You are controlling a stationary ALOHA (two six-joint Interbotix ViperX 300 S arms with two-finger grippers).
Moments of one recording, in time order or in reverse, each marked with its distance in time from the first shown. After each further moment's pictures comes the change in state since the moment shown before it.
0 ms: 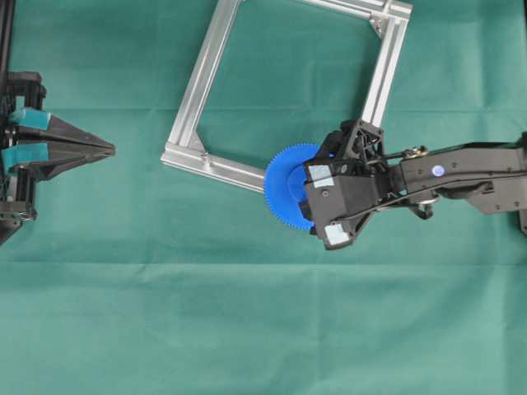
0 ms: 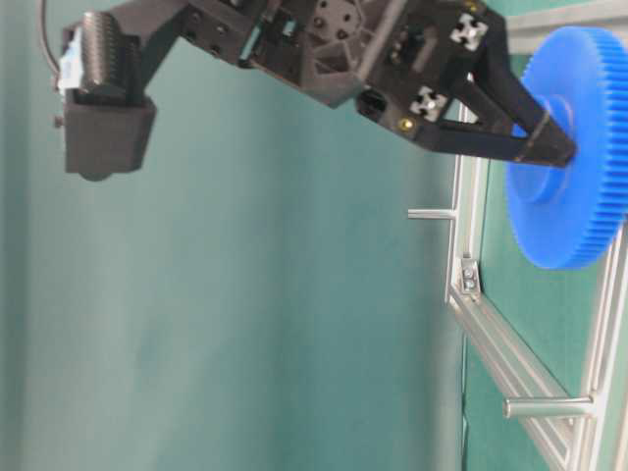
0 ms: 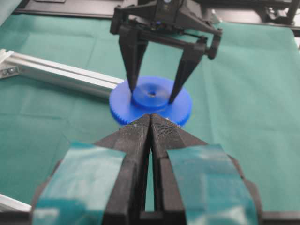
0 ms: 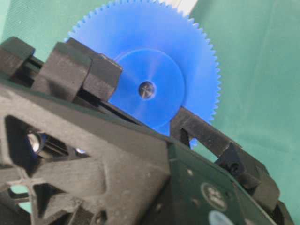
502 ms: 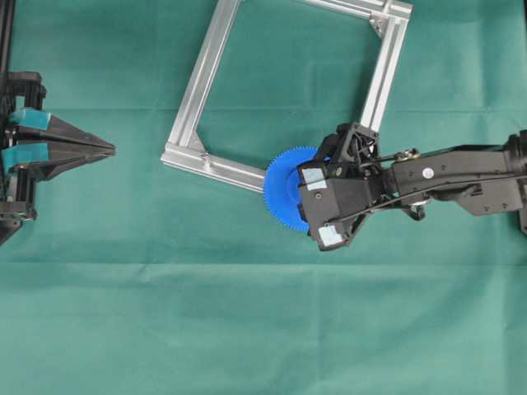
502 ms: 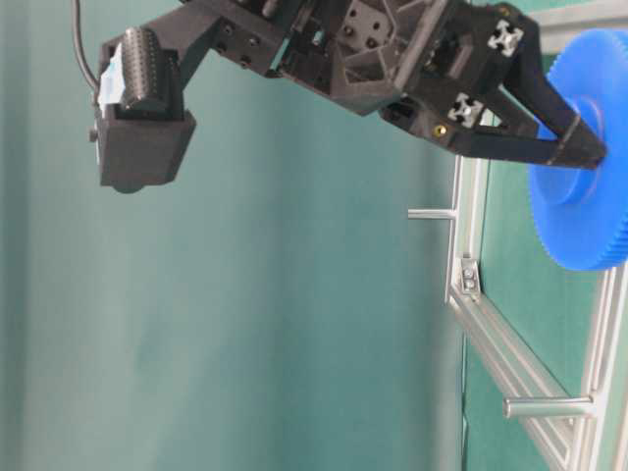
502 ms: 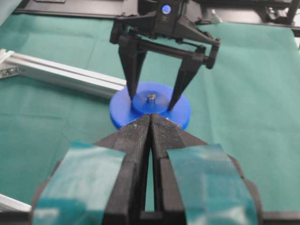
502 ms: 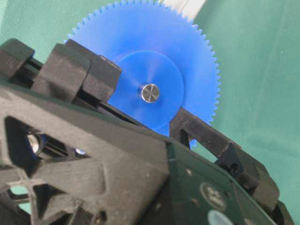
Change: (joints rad) left arm 0.000 0.000 0.000 0.000 -0.002 0.000; right arm -0.002 0.034 0.000 -0.002 -0.018 -0.008
